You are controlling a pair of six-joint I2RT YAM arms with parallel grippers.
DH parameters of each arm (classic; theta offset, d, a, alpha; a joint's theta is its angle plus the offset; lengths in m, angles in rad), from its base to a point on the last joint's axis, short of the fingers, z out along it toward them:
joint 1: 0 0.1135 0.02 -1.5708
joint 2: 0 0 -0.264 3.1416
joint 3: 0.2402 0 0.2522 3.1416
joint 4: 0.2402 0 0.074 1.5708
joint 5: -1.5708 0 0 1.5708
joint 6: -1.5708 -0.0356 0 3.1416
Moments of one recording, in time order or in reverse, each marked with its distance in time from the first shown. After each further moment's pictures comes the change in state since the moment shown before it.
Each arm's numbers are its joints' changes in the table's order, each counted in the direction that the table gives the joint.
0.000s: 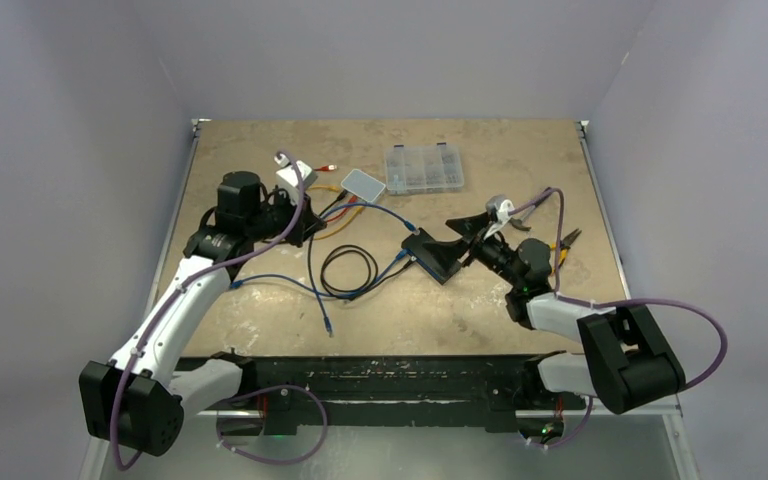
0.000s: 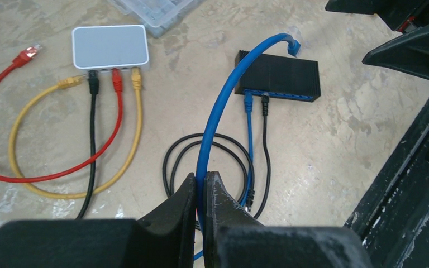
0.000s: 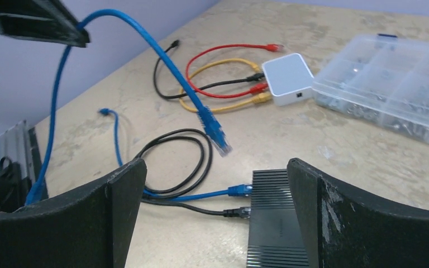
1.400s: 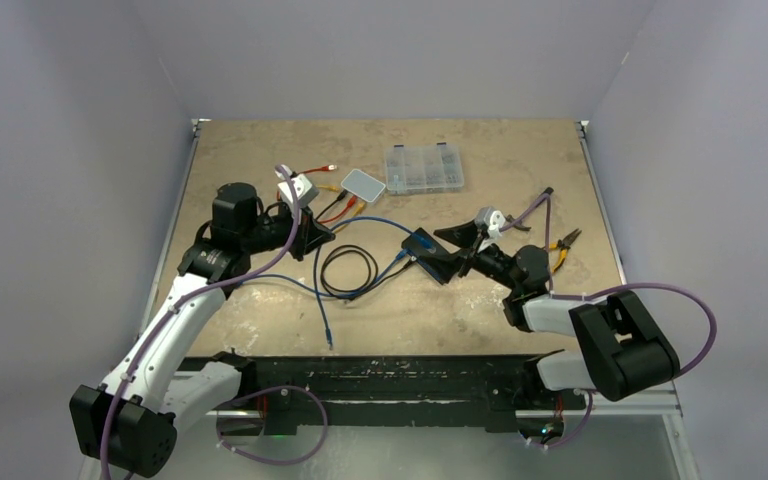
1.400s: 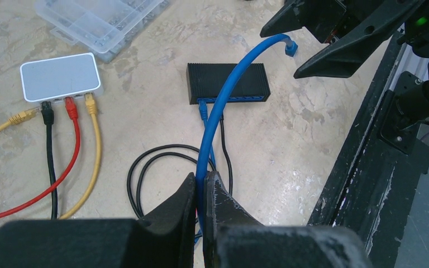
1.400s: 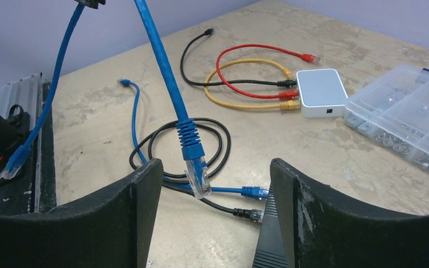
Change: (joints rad) left arm -0.042 -0.110 -0.066 -0.026 -0.144 -0.002; right arm 0.027 0.064 -0.051 -0.200 0.168 0.113
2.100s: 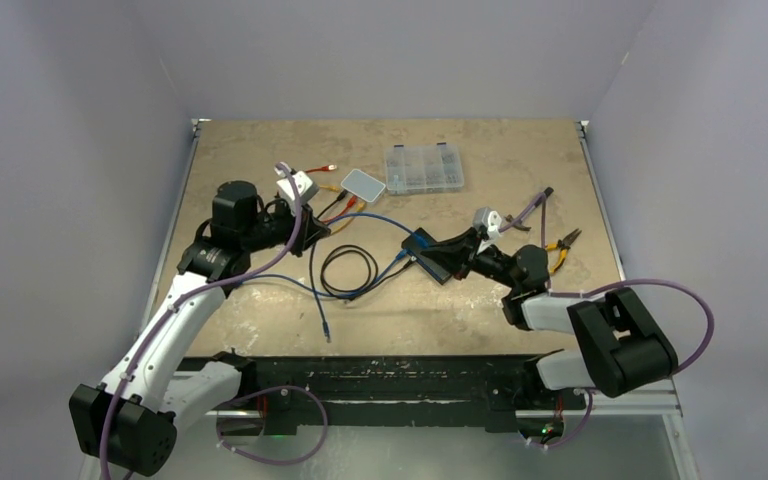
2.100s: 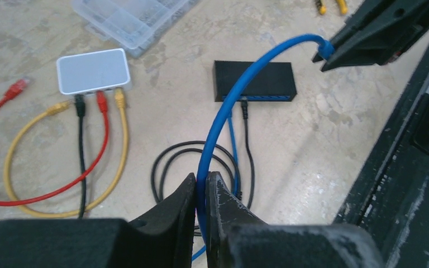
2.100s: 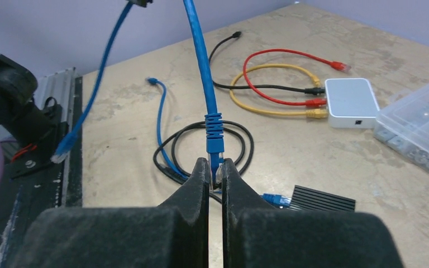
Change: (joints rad) left arm 0.000 -0.003 0.002 -0.005 0.063 -0.023; right arm 0.004 0.009 0.011 -0.031 0.084 -0.032
